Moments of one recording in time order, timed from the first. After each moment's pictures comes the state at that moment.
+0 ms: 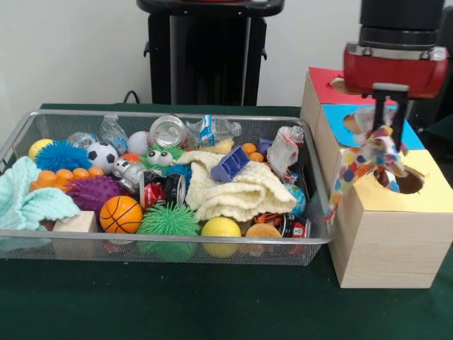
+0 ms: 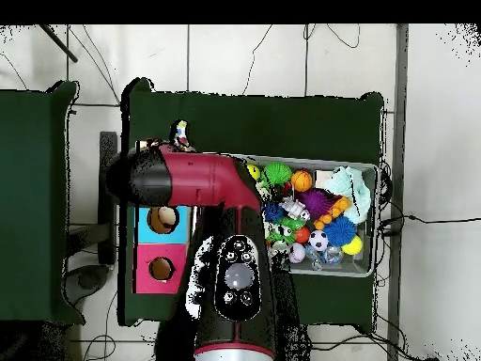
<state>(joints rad) 0.04 -0.63 -0.06 1.42 0.08 0.53 2.01</state>
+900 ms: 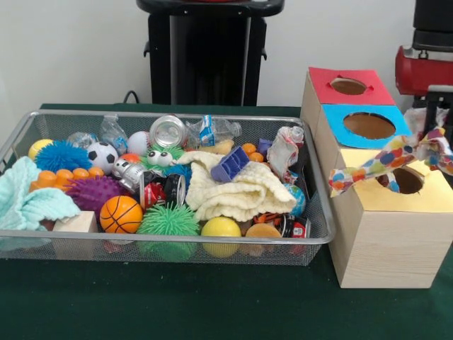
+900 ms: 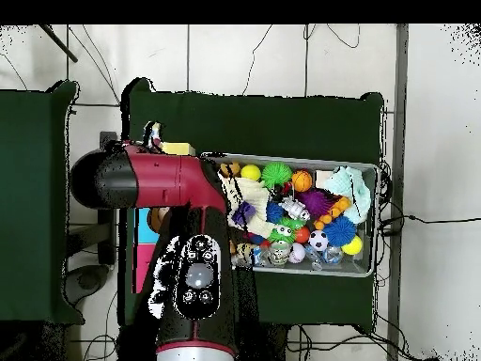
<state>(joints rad) 0.14 -0.60 -0.11 1.38 0.19 0.53 2.01</state>
